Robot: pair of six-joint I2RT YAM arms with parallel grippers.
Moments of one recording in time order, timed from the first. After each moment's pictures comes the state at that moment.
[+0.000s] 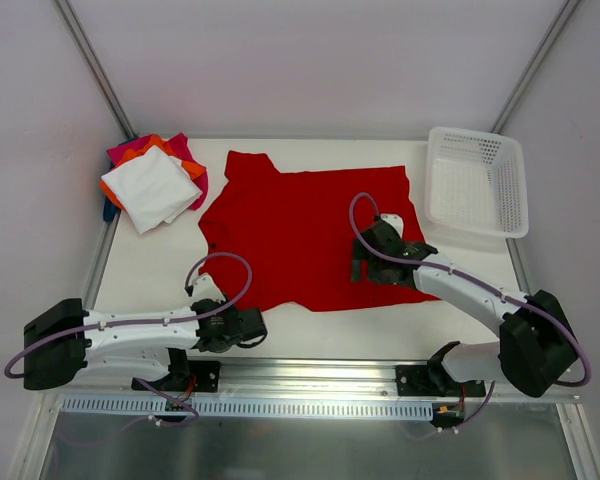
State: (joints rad) left arm -1.22 1.08 0.46 -0.91 -0.66 -1.79; right arm 0.67 1.30 0.80 -0.59 0.33 0.61
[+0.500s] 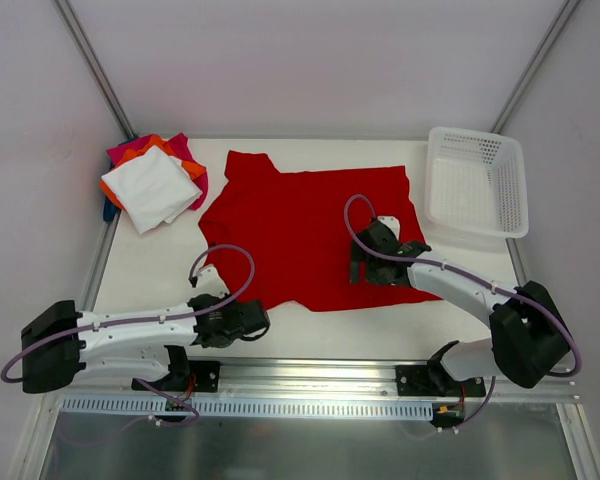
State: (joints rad) left arm -1.19 1.09 0.49 -0.88 -0.71 -1.68; right arm 0.68 1.36 0.80 -0.58 0.33 0.61
